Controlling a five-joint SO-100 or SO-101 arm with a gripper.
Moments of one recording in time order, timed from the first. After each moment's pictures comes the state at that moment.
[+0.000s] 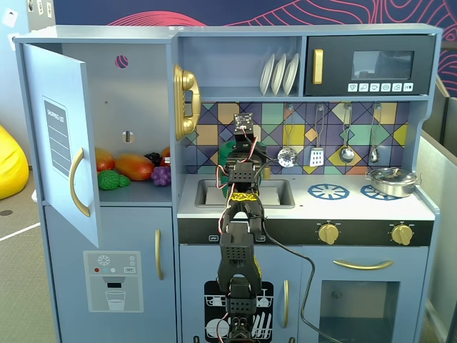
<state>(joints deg) 4.0 115.3 90.1 18.2 -97.7</state>
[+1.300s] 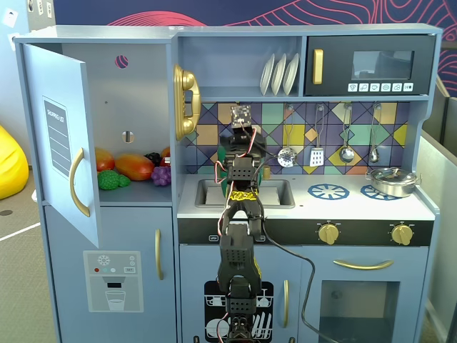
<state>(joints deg) 4.0 119.2 84.9 19.4 -99.3</state>
